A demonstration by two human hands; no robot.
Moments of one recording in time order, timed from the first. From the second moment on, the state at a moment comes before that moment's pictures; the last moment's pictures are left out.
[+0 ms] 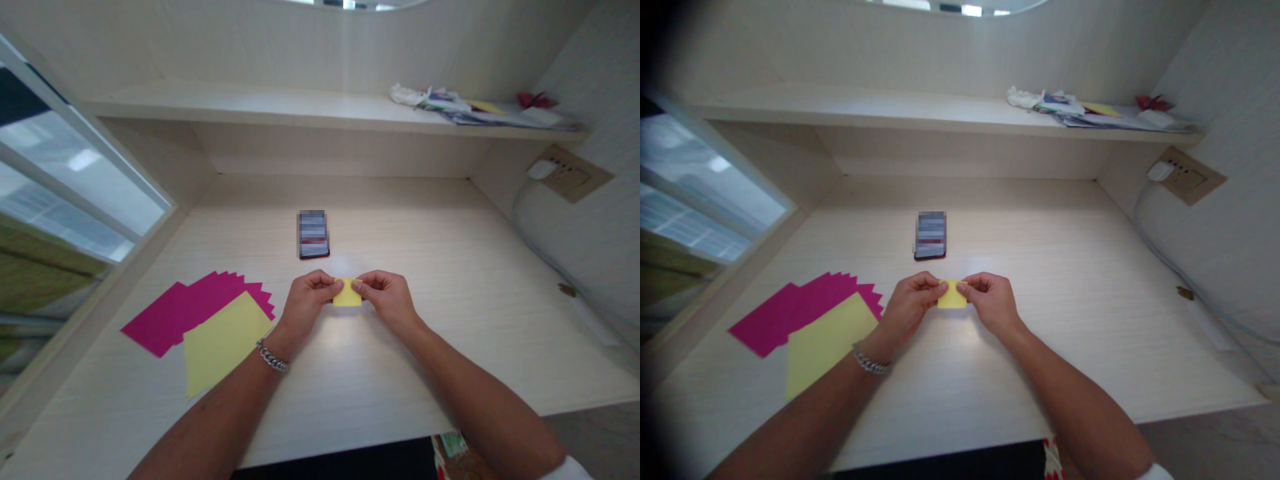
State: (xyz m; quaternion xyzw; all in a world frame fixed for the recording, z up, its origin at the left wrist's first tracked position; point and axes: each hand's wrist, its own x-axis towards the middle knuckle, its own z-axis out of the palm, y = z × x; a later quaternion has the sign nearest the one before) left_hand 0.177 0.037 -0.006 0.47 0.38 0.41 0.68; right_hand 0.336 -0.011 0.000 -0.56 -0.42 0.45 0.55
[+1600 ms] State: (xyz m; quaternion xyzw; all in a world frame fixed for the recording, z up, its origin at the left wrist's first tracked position) left_hand 0.179 0.034 0.003 0.57 0.42 0.33 0.62; right_hand 0.341 -0.008 -0.003 -0.53 -0.41 0.54 0.50
